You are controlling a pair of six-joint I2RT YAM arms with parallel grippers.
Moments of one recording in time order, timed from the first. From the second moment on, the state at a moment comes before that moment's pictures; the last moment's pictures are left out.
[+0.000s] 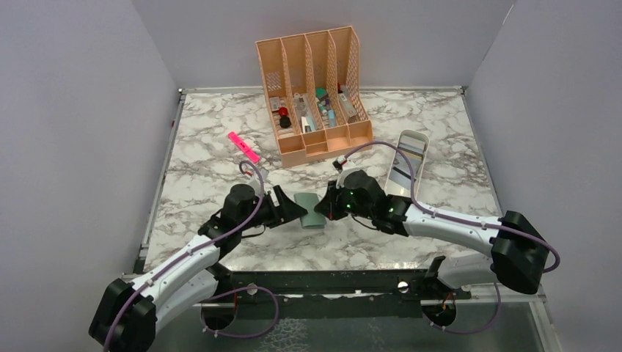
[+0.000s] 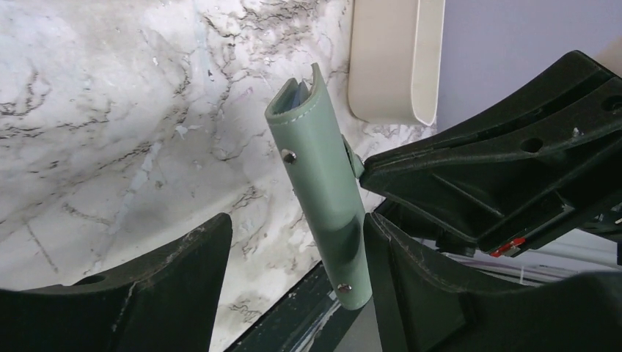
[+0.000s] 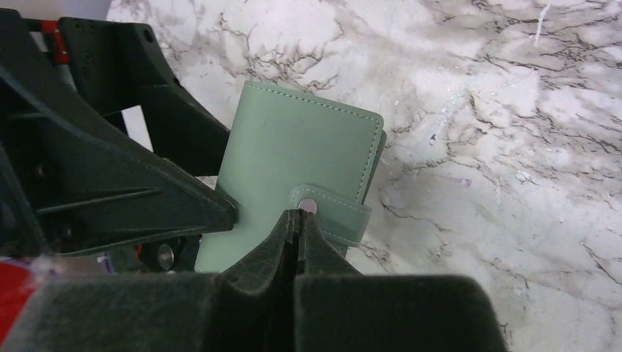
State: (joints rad) left arm -0.56 0.83 0.32 0.06 0.36 -0.93; right arm 0.97 1.31 0.74 0.03 0.02 0.62
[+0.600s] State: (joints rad) left arm -0.56 0.90 0.30 0.14 0.39 -0.93; right arm 0.97 1.19 0.72 0.07 0.03 0.64
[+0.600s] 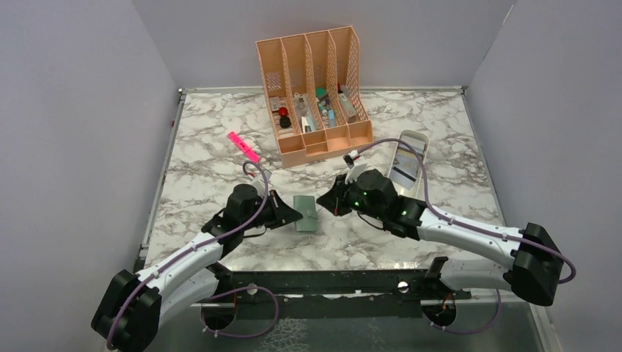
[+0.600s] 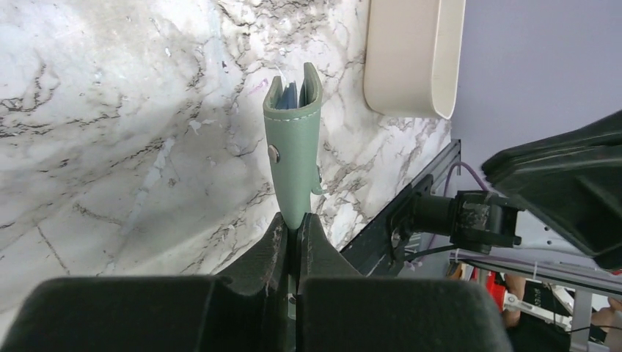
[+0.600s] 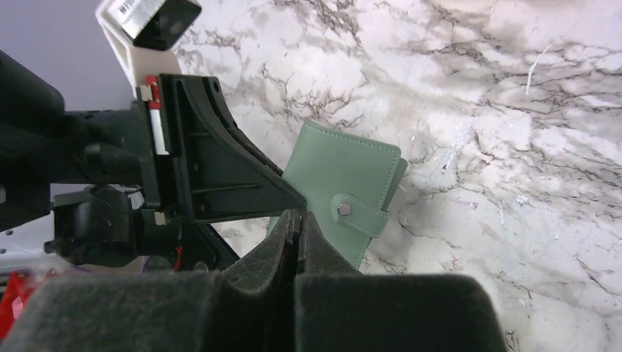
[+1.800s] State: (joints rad) left arm -0.54 0.93 0.33 0.17 0.47 -0.84; right arm 0.97 1.45 0.81 -0.01 -0.03 0.64
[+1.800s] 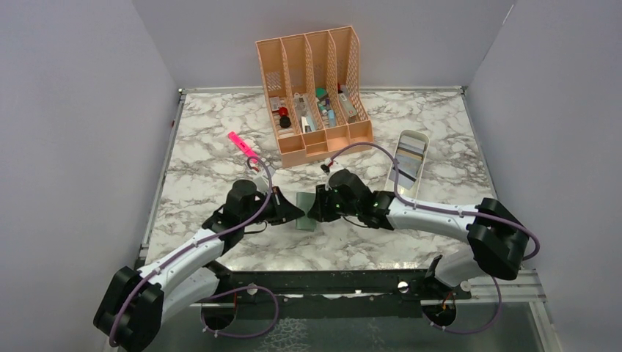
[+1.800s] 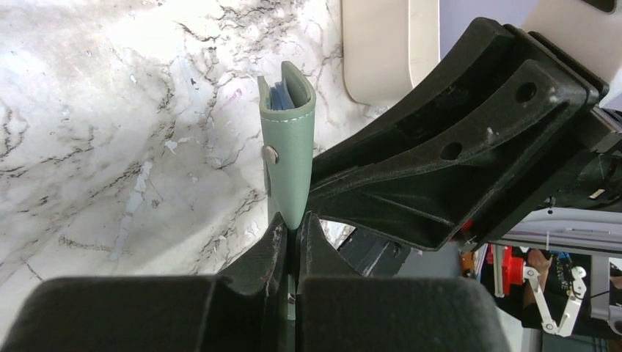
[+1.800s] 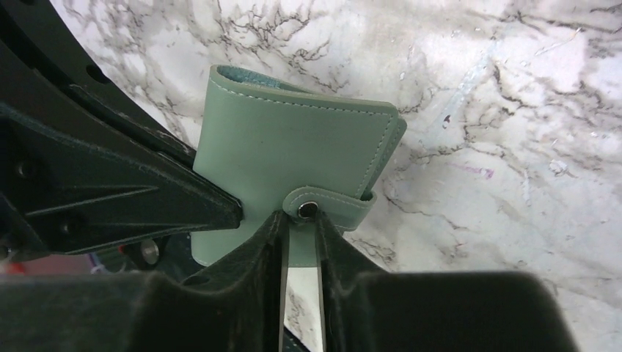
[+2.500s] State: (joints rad) left arm -0.55 0.94 0.40 0.10 0.52 -0.79; right arm 0.97 1.47 0.80 -0.11 0.24 0.66
